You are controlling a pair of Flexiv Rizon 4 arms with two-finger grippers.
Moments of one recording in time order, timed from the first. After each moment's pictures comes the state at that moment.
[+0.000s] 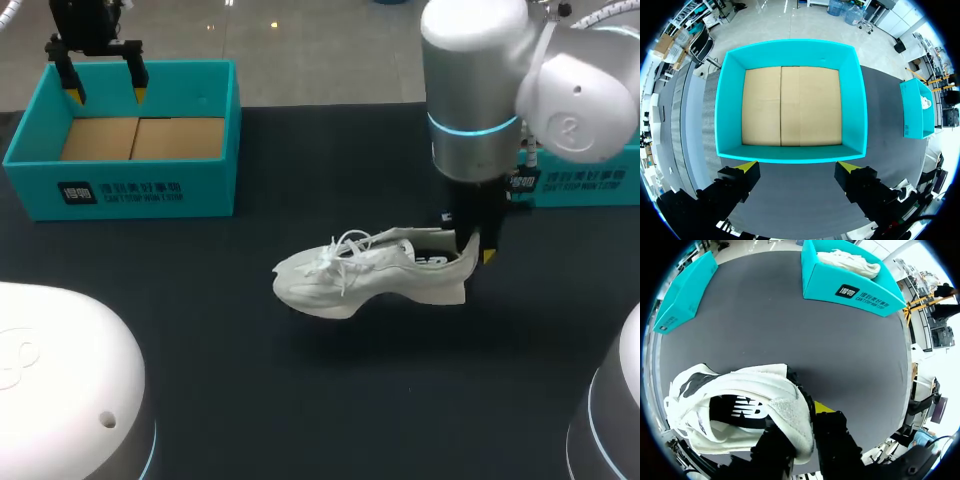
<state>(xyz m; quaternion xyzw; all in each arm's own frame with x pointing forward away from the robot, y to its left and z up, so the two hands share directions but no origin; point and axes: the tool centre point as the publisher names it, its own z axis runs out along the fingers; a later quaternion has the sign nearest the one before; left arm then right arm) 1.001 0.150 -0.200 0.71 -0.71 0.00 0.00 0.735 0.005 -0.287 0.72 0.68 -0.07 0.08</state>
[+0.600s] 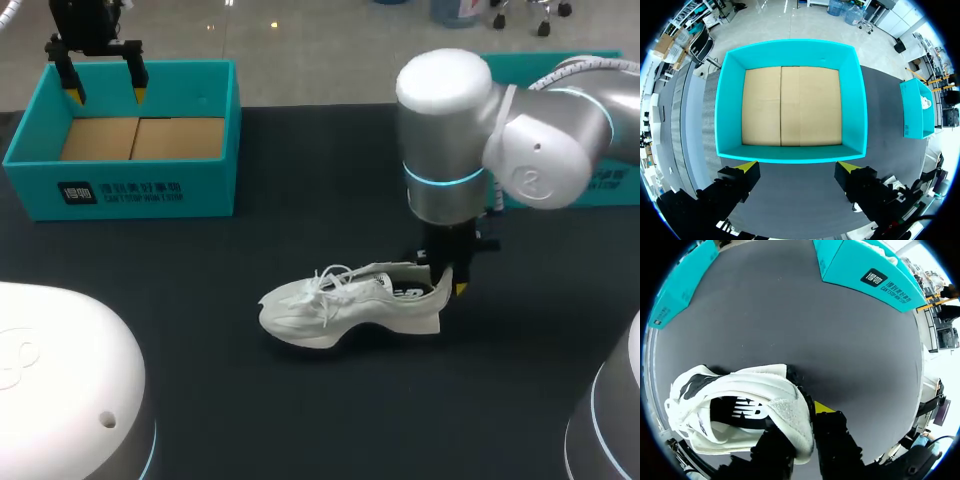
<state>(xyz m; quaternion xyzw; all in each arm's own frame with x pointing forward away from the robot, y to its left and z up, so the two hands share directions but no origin) 1.001 0.150 -0.200 0.71 -0.71 0.00 0.00 0.736 0.033 -0.363 0.72 0.69 -0.07 0.06</state>
